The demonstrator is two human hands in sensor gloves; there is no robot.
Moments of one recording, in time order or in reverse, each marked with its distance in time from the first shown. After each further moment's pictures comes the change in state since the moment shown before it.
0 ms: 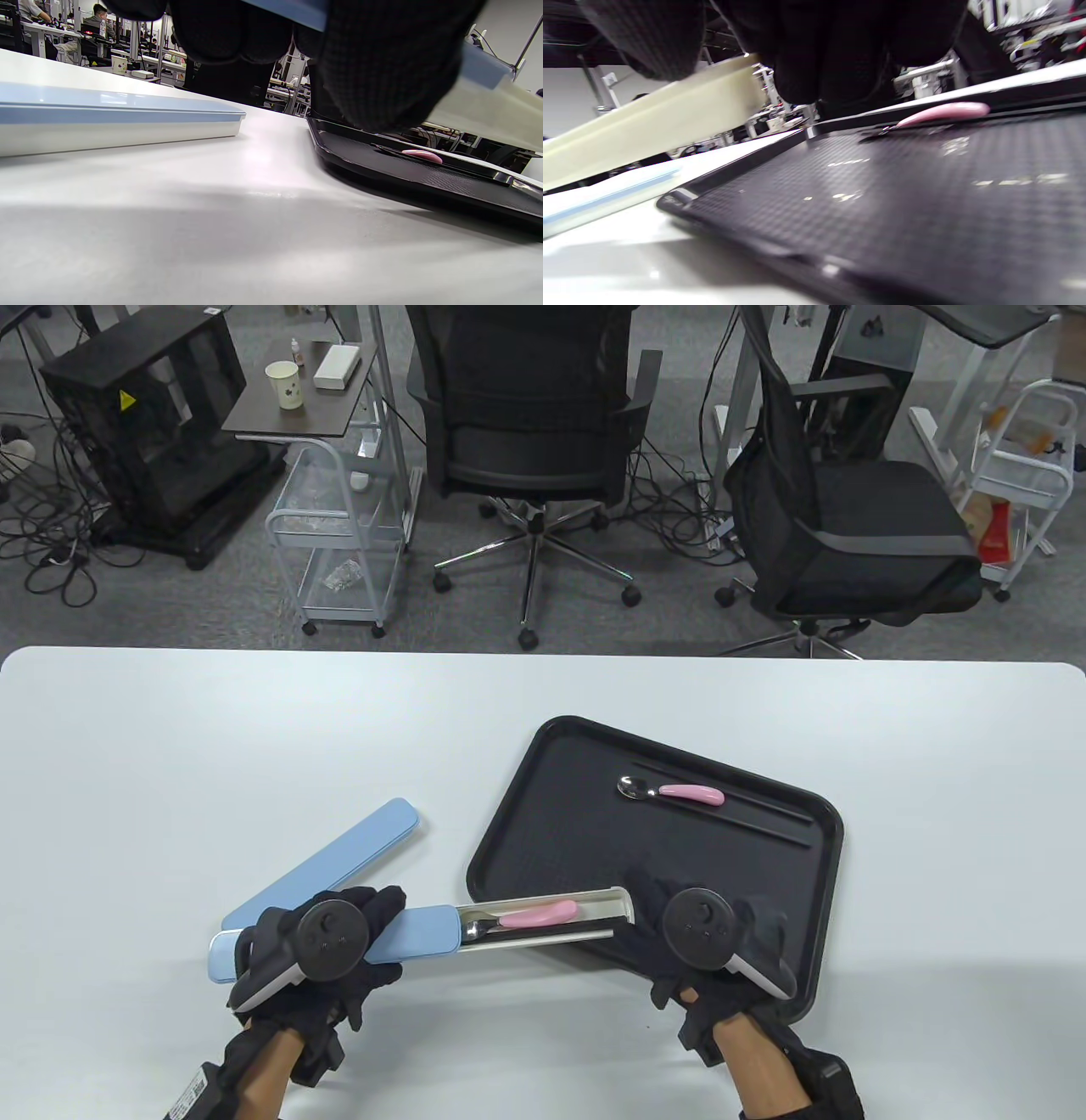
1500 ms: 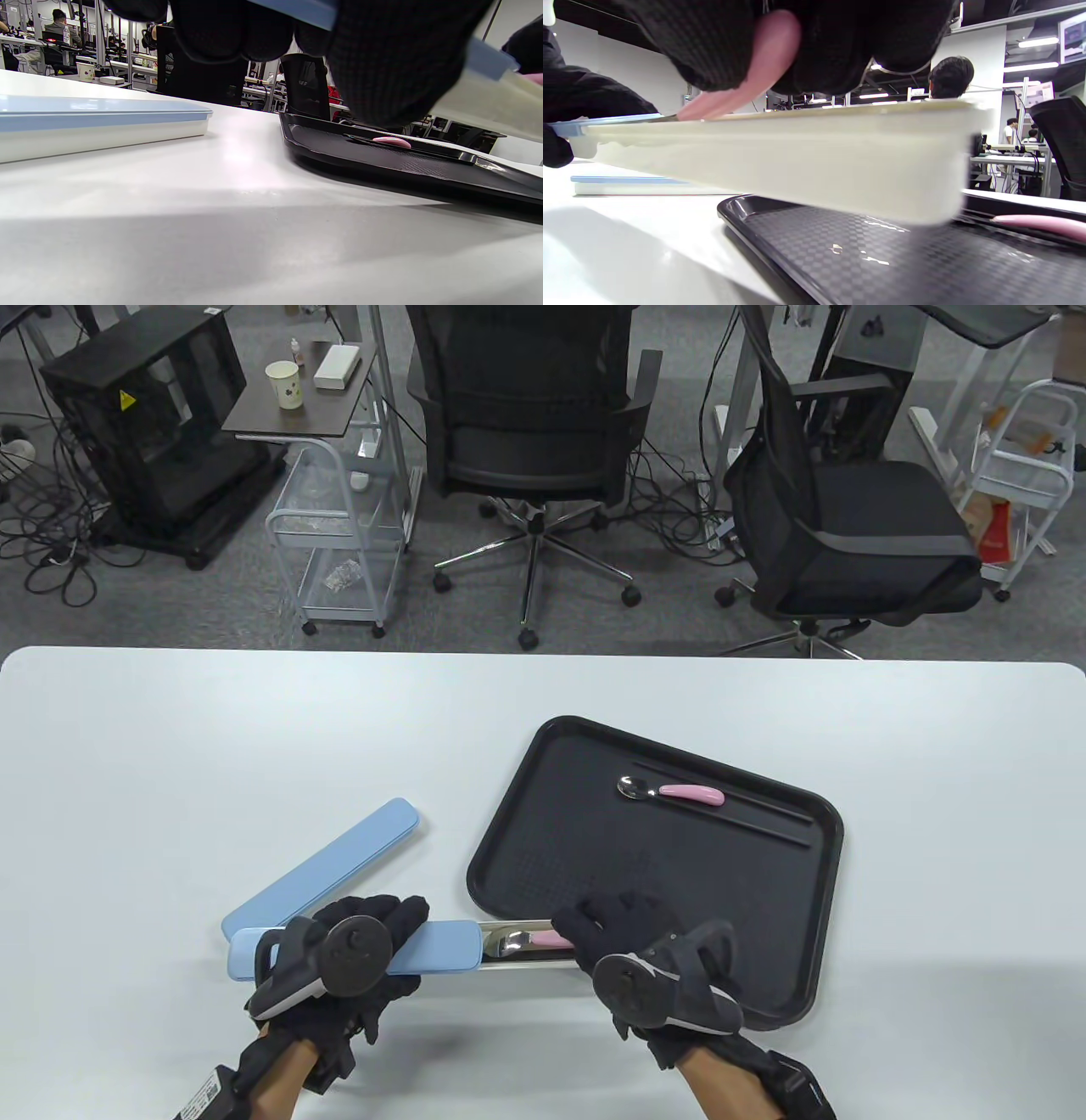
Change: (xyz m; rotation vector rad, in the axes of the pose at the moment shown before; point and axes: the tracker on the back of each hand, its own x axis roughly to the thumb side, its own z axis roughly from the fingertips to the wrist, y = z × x) left_hand 0.025 -0.001 0.003 -0.005 -0.088 -0.057; right_hand 0.068 0.008 0.018 -0.157 -0.289 0.289
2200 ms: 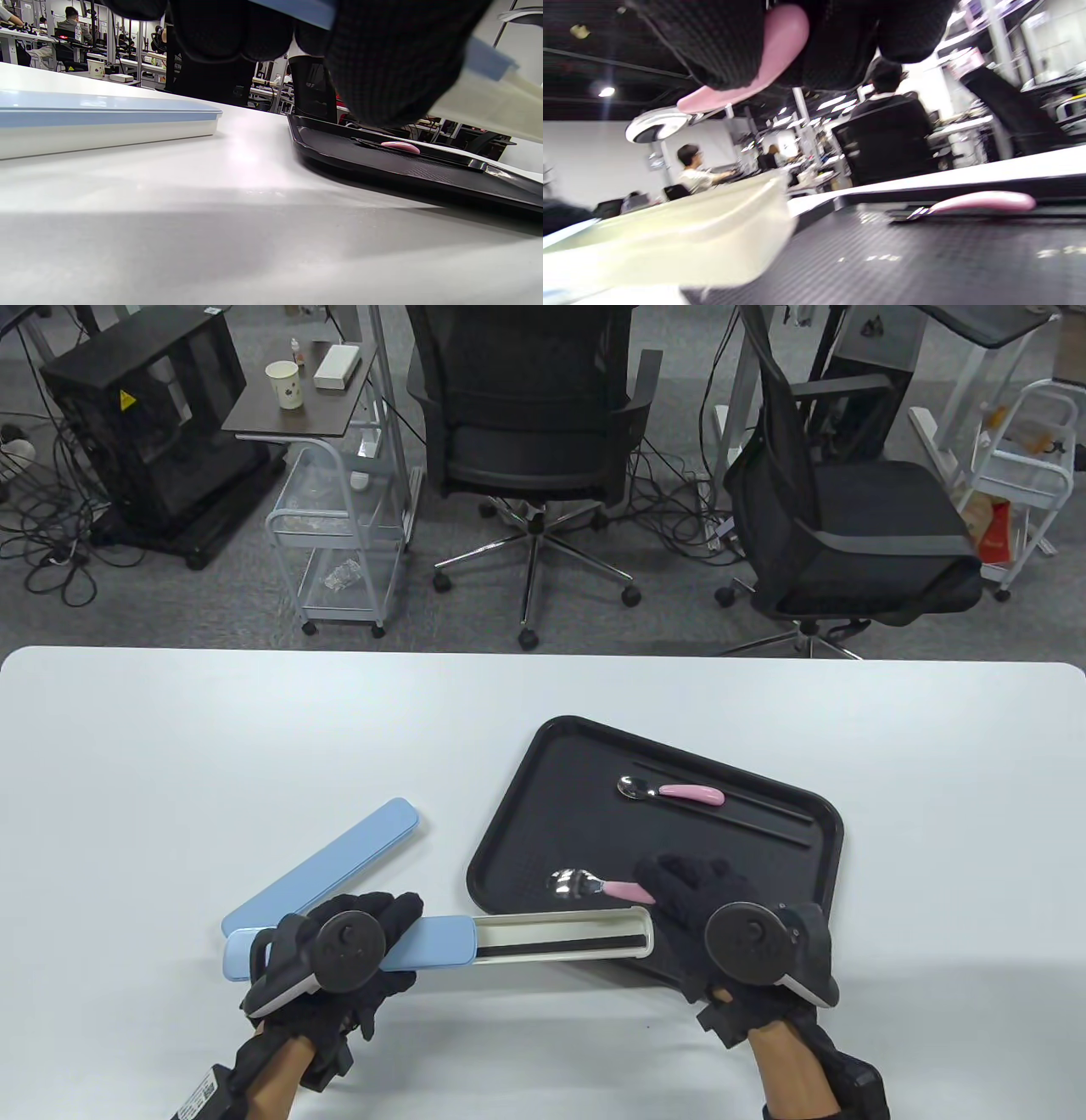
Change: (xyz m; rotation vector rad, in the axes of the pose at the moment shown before) left_hand -0.008 0.002 0.000 0.000 0.034 0.027; right_hand -0.079 -0.027 0.015 -0.042 0.152 -0.280
